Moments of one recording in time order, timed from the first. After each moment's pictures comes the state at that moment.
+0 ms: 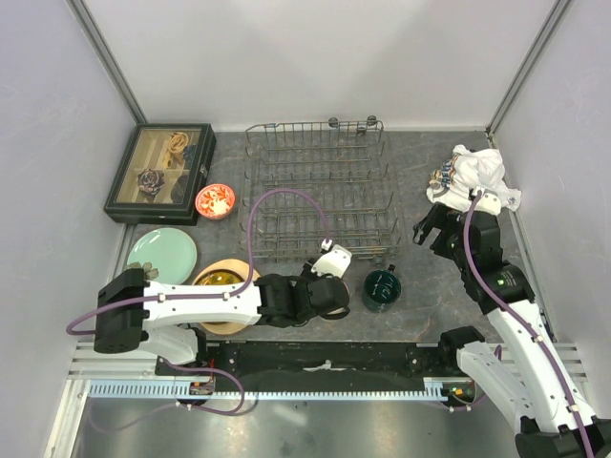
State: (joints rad) left arm -1.38 1.40 0.98 -0.55 -0.65 -0.56; right arm 0.24 0.70 0.77 -0.59 0.19 0.53
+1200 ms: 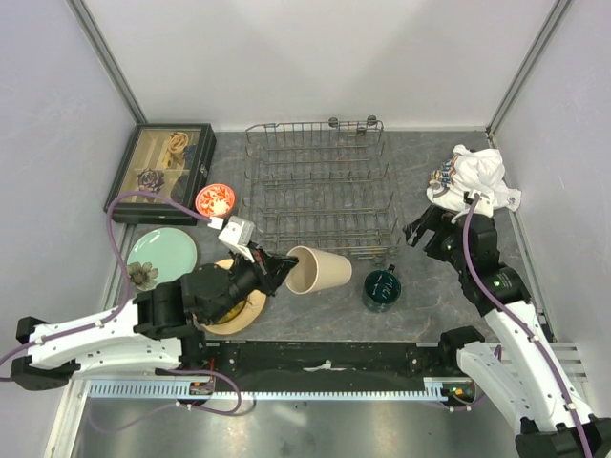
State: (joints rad) left arm -1.32 0.68 0.80 -0.28 -0.59 -0.62; right arm 0.24 0.69 0.72 -0.54 0.07 0.60
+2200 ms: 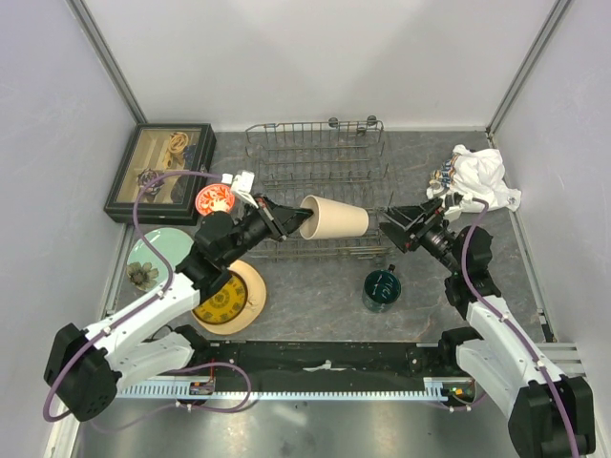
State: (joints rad) left arm -0.66 1.00 0.63 0.43 0.18 -0.81; right arm 0.17 0.81 0.36 0.45 -0.52 1.36
